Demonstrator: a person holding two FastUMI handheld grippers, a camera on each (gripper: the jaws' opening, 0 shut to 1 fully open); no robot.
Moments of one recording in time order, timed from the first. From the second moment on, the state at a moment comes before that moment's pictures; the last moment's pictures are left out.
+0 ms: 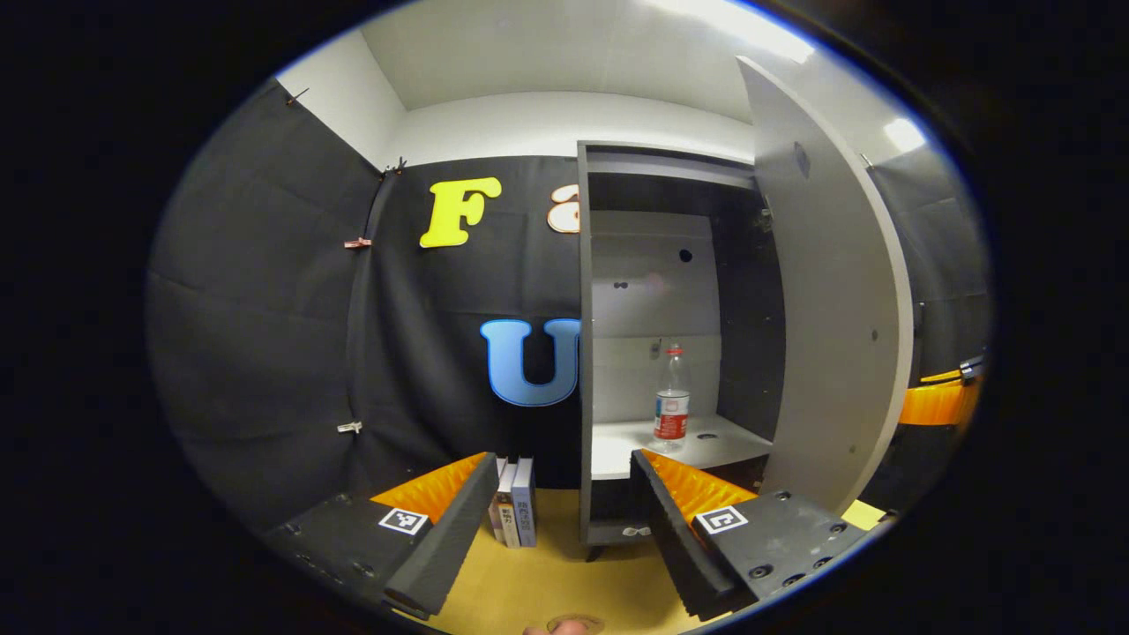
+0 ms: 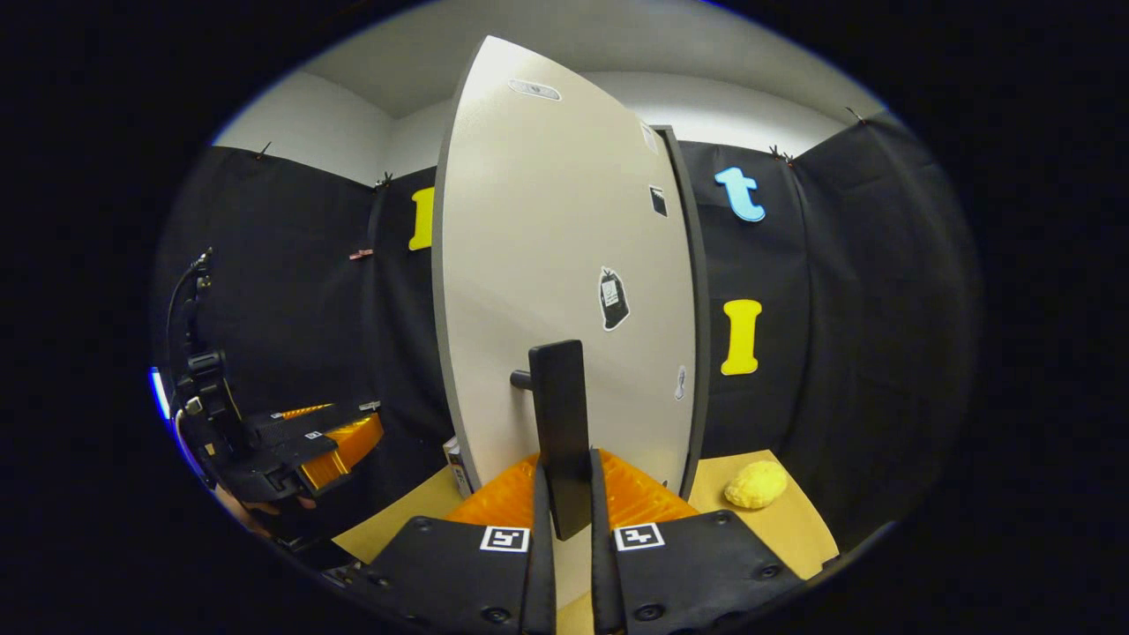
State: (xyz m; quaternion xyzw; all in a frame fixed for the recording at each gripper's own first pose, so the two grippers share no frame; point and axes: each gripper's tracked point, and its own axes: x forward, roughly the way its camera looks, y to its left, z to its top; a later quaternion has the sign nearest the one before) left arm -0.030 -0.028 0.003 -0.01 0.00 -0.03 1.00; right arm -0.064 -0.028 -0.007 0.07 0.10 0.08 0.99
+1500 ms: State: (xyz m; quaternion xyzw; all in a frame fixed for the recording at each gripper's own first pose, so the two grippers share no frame) left arm 0.007 -0.110 0.007 -0.01 0.00 -0.11 0.99; right arm -0.113 -0.190 0.014 0.02 0.07 -0.10 0.99
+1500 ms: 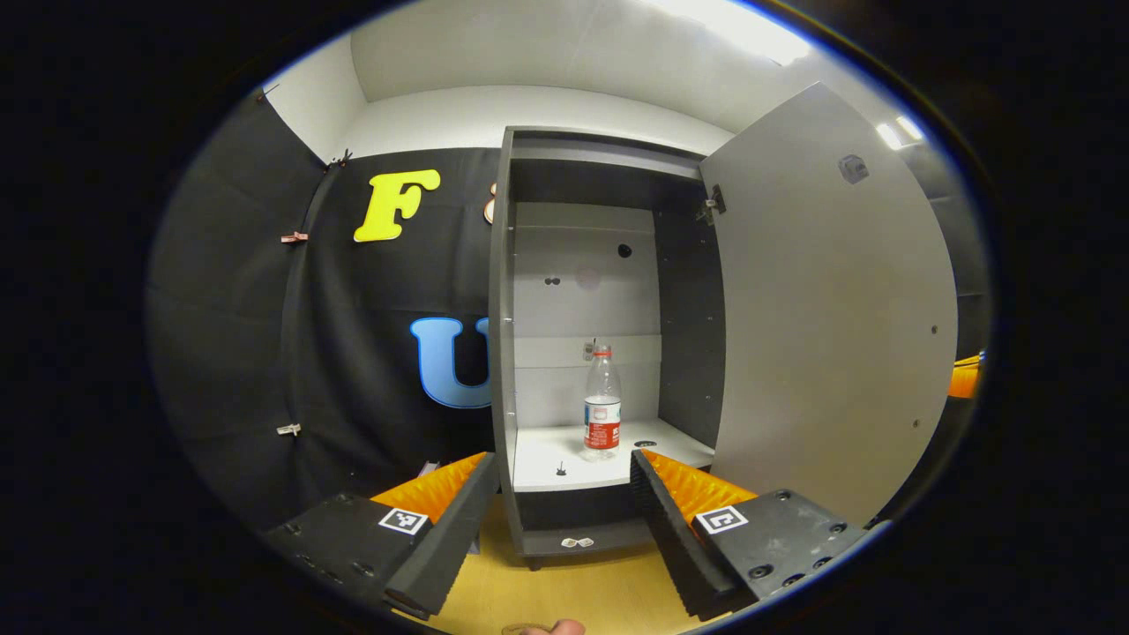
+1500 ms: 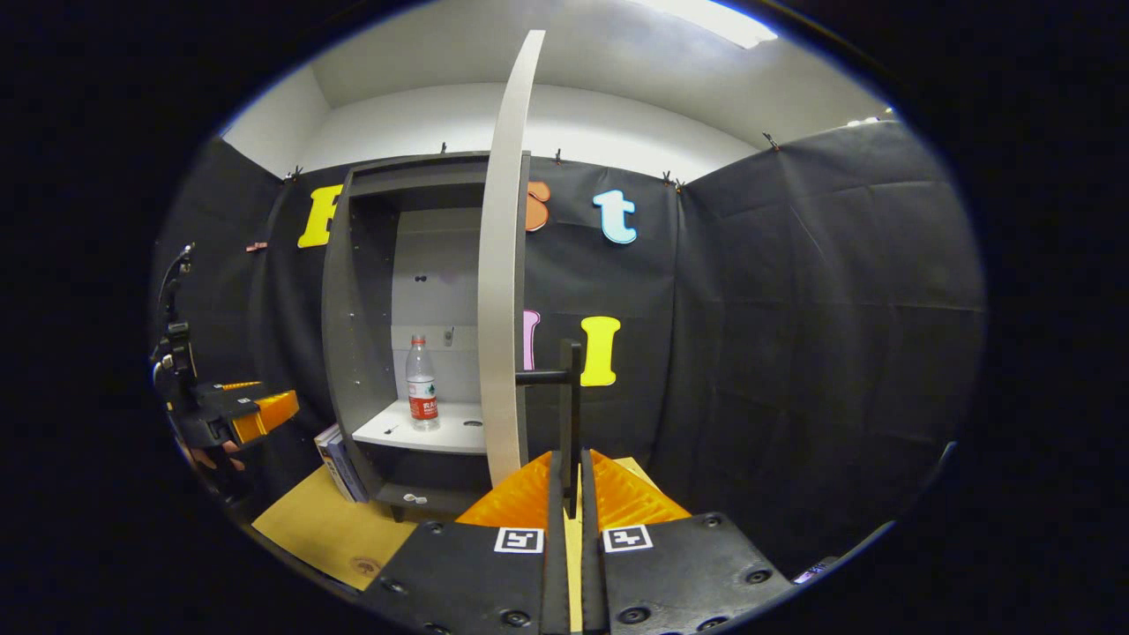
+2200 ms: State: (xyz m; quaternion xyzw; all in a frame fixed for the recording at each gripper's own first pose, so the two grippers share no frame) left arm 0.122 -0.192 0.010 0.00 -0.02 -0.13 0.99; right arm -0.144 -0.278 0.007 -0.03 0.06 -0.22 0.97
